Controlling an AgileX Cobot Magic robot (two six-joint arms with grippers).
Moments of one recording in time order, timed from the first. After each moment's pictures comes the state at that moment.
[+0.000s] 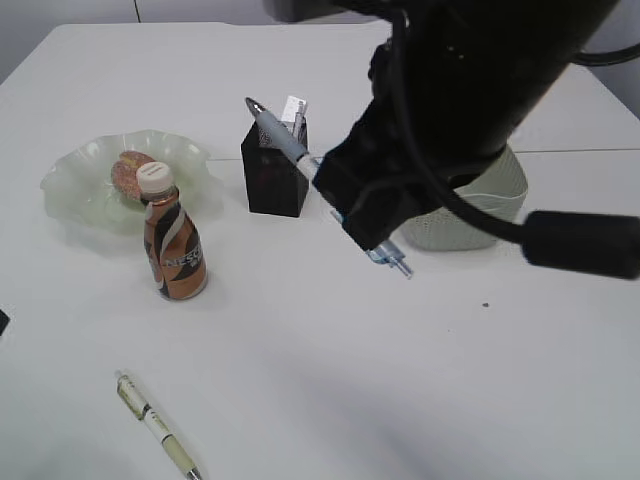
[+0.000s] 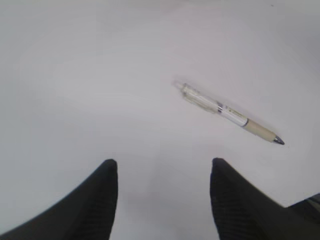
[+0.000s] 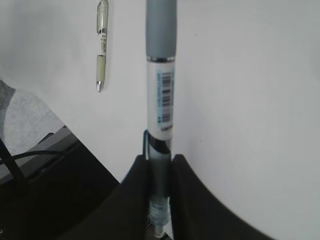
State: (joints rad) left arm -0.12 1.18 -0.77 -0.24 0.86 0.24; right arm 0.70 1.54 -1.50 0.14 1.24 -0.12
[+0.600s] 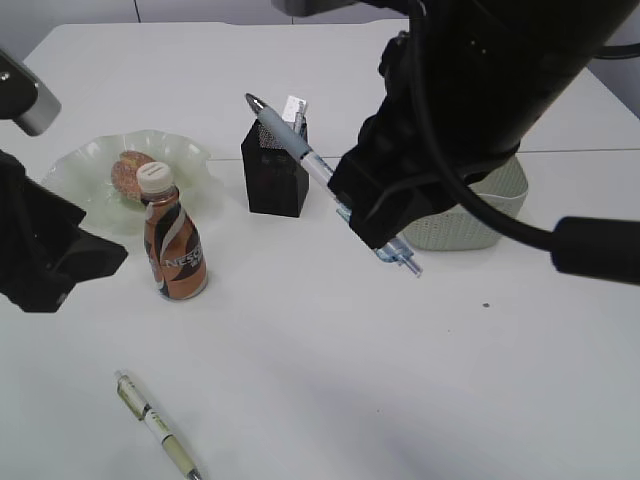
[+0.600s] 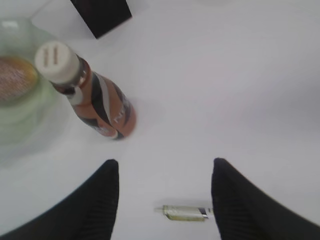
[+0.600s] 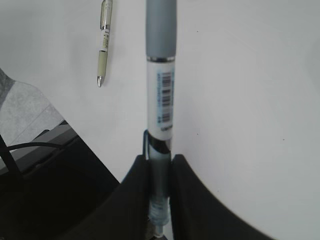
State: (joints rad) left arm -0.51 1.18 -0.77 -0.04 0.50 0.26; right arm 0.70 1.50 -1.48 0.14 1.24 -0.16
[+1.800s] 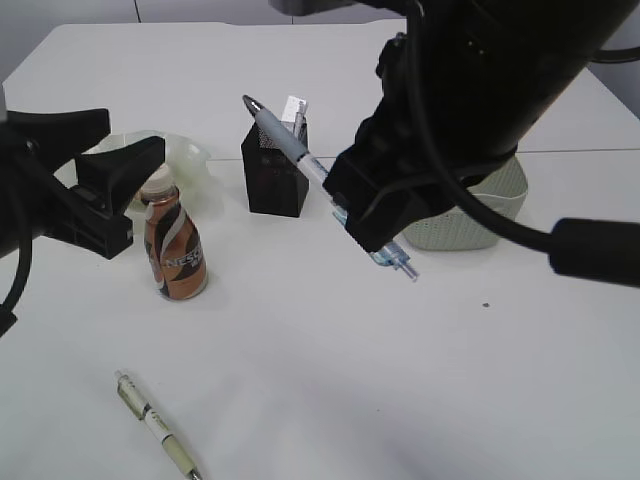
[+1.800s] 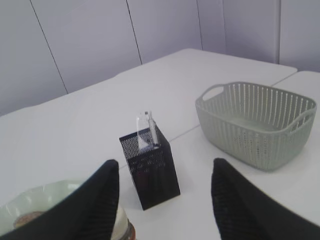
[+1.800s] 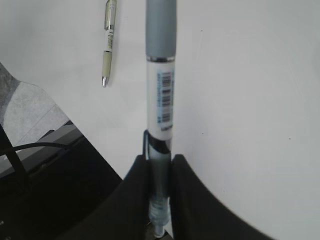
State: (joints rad) left arm -0.51 1.31 -0.44 -0.03 -0.72 0.18; right arm 0.70 1.50 -1.48 0.15 1.24 -0.15
